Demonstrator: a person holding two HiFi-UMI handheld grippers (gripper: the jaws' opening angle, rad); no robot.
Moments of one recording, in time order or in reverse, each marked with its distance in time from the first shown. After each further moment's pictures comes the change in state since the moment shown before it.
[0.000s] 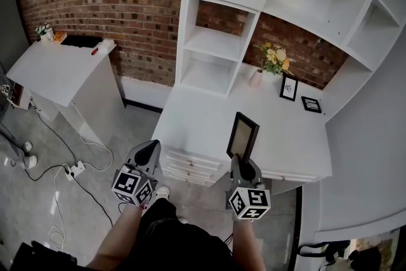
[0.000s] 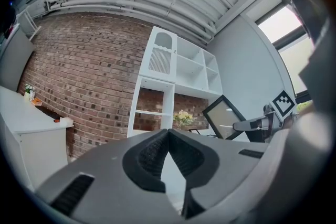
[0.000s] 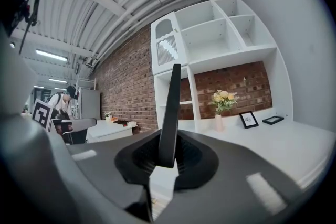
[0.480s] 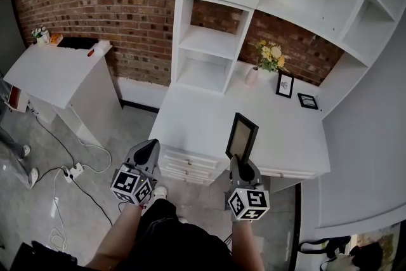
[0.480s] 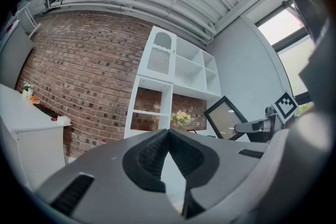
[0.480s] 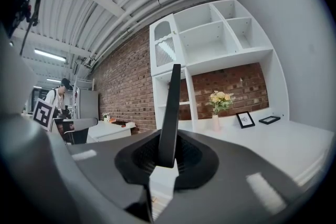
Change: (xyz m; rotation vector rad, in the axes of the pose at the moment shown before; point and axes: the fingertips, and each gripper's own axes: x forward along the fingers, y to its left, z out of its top) left arm 0.003 -0.007 -0.002 -0.013 0.000 -0.016; right arm -0.013 -0.005 -0.003 0.003 -0.008 -0.018
